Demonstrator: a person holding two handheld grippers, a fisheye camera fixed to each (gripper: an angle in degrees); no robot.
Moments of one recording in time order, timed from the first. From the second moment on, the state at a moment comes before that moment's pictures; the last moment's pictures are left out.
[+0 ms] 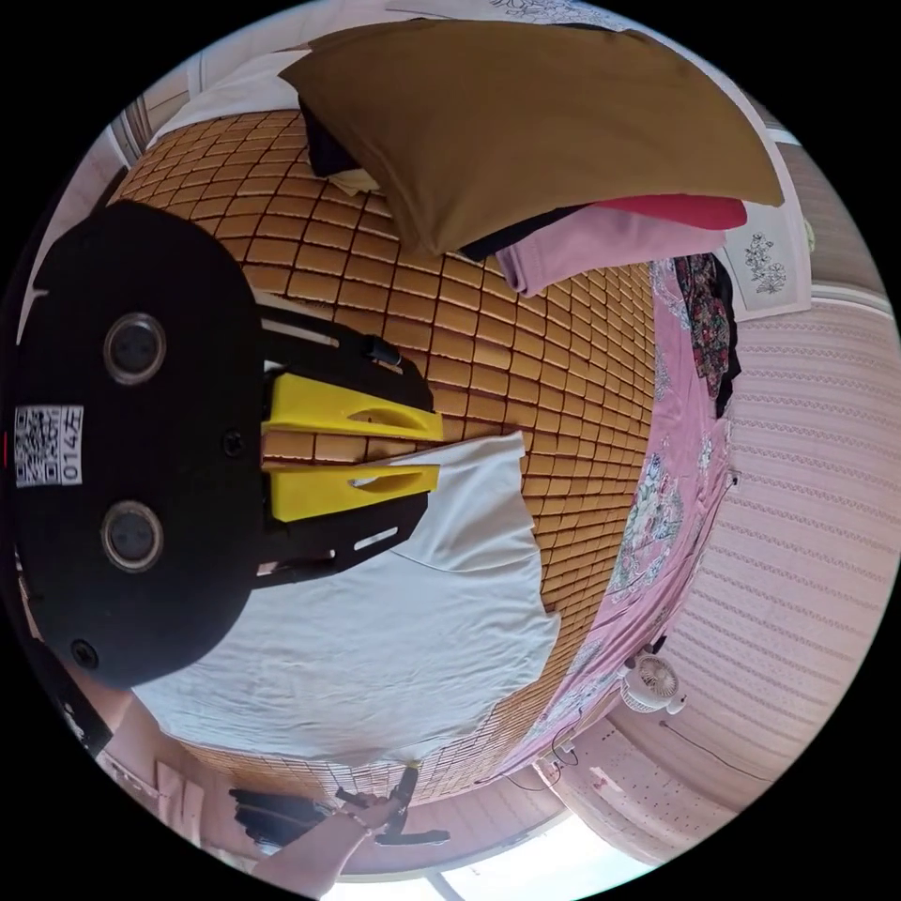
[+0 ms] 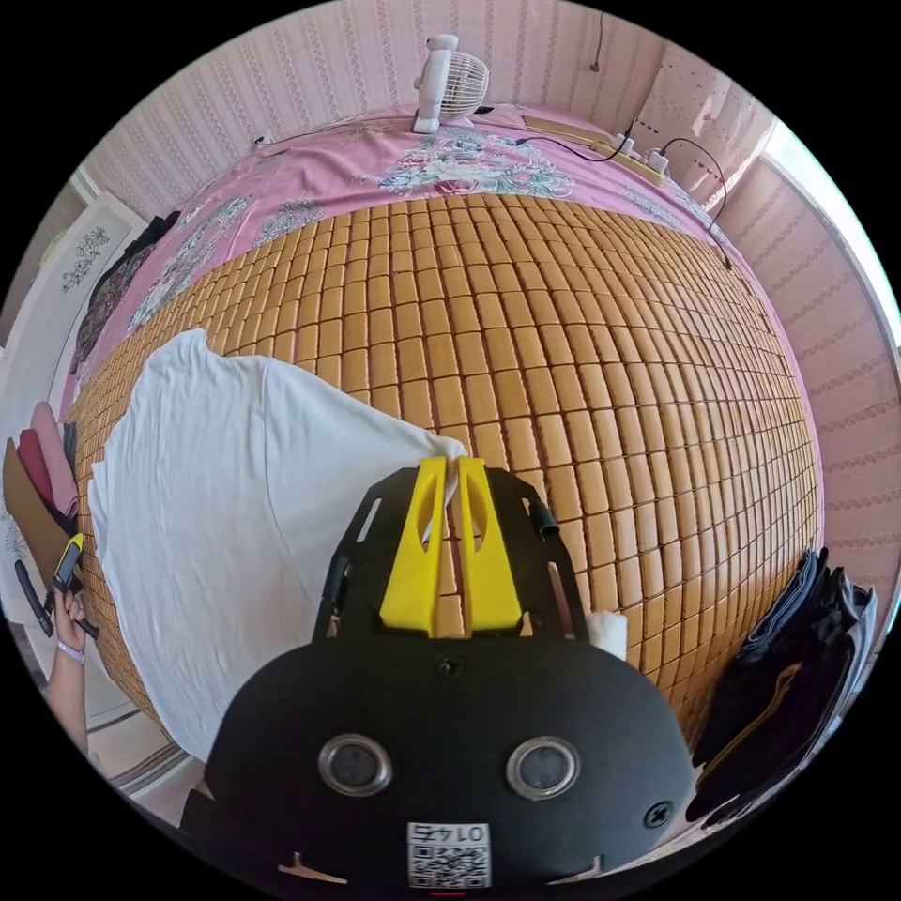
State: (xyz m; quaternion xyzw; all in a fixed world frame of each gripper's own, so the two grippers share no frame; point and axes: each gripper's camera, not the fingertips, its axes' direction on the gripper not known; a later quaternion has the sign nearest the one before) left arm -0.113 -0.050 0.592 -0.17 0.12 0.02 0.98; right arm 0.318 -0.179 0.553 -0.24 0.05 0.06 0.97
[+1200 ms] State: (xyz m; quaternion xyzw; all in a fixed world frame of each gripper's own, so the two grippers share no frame) left arm -0.142 0.006 0.611 -0.20 0.16 0.01 0.97; right arm -0.101 -0.162 0.542 -0.19 -0.29 -0.32 0.88
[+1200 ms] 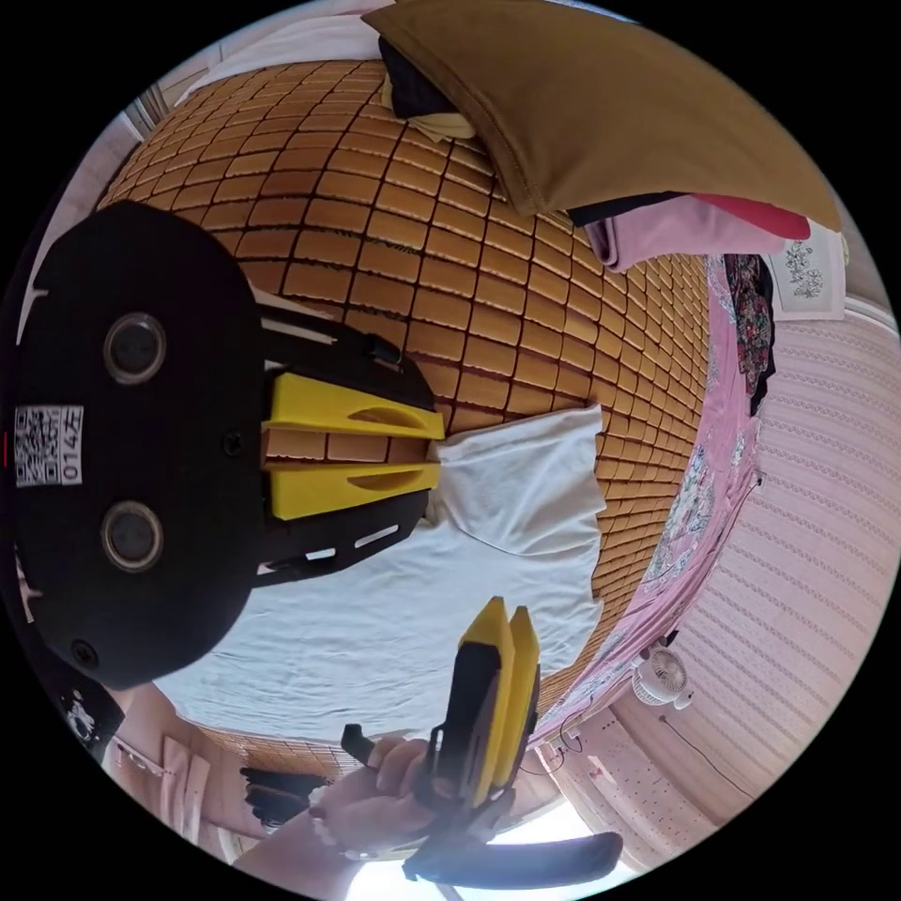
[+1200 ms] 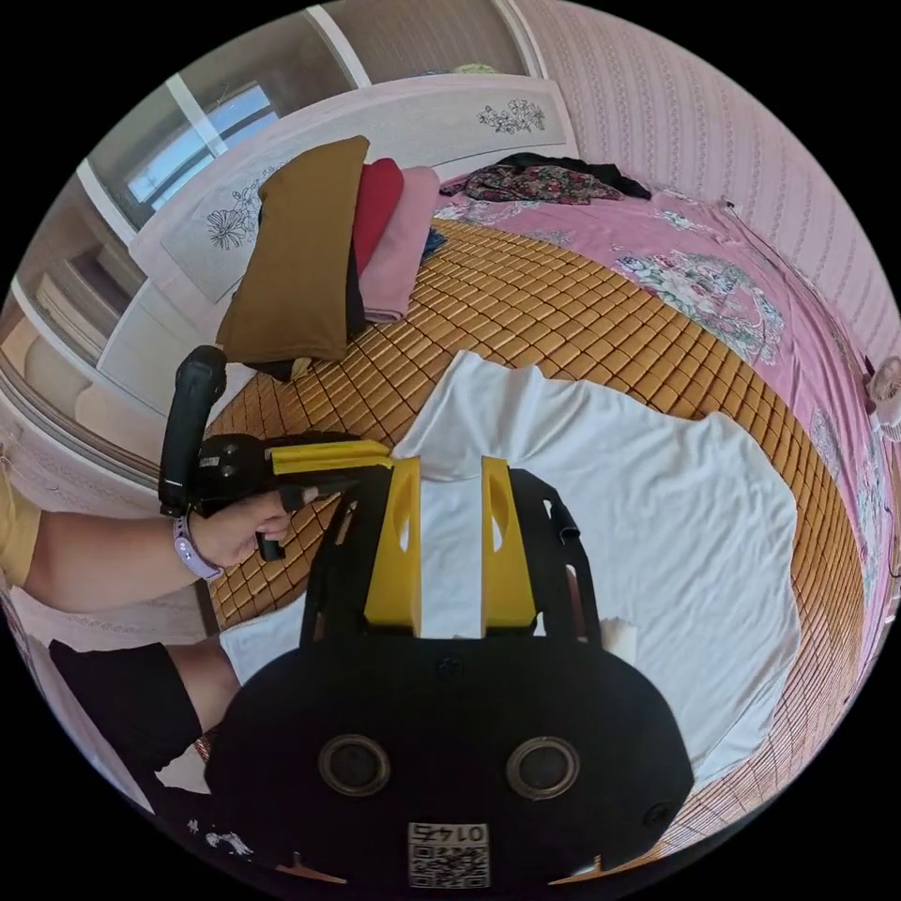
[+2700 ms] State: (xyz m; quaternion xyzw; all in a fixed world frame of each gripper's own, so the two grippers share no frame) left arm 0.011 -0.018 0.582 -0.22 0.40 0.19 0.87; right arm 0.238 -0.053 0.476 -0.18 -0.10 0.06 0.98
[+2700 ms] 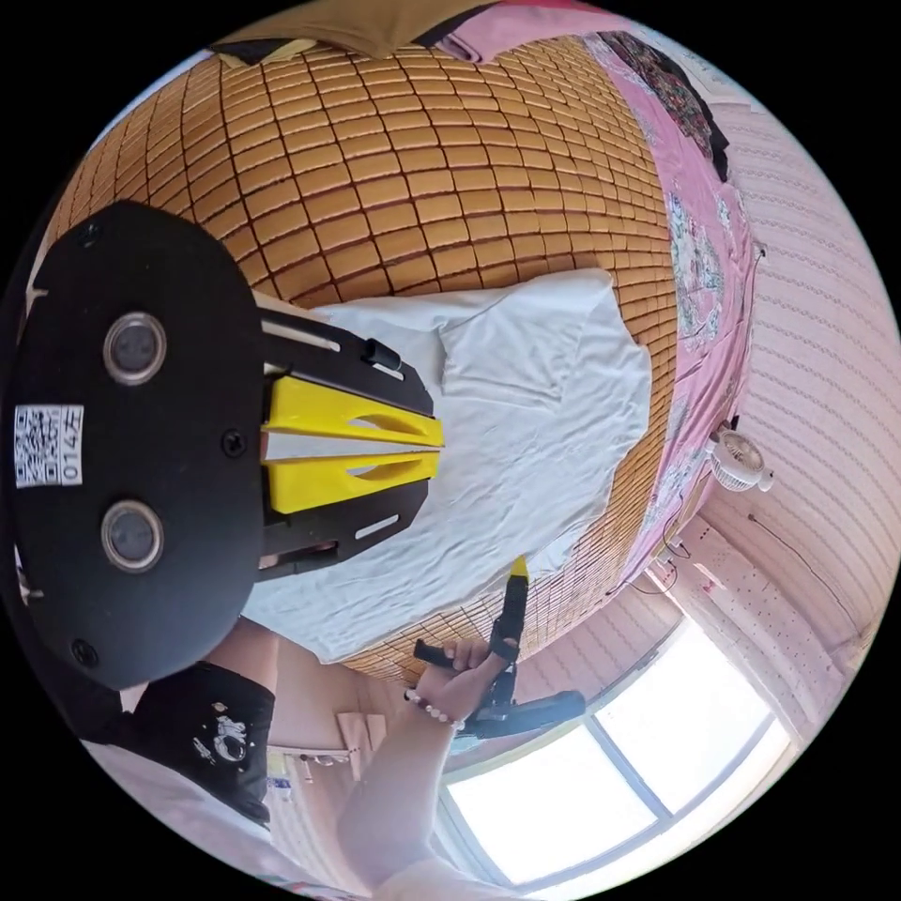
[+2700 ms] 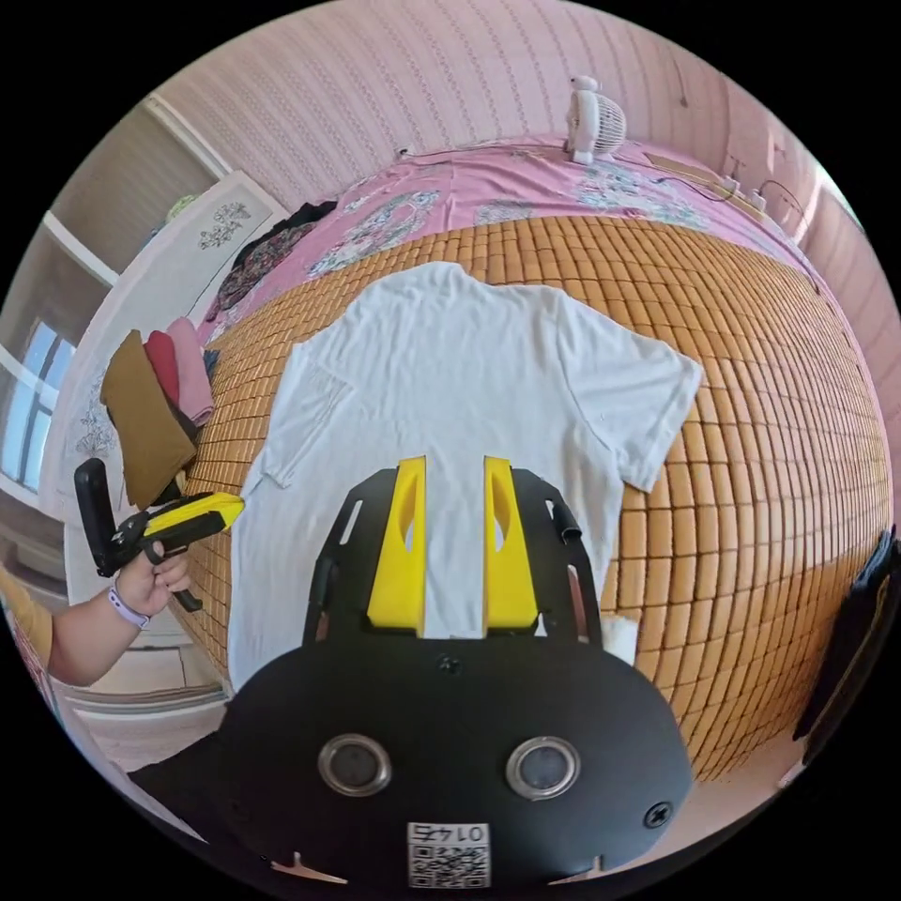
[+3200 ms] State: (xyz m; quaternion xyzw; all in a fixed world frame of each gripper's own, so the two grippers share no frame) left arm 0.281 -0.080 0.609 -0.19 0.43 0.30 0.83; right arm 0.349 -0.028 0.497 -0.20 -0.04 0.14 0.97
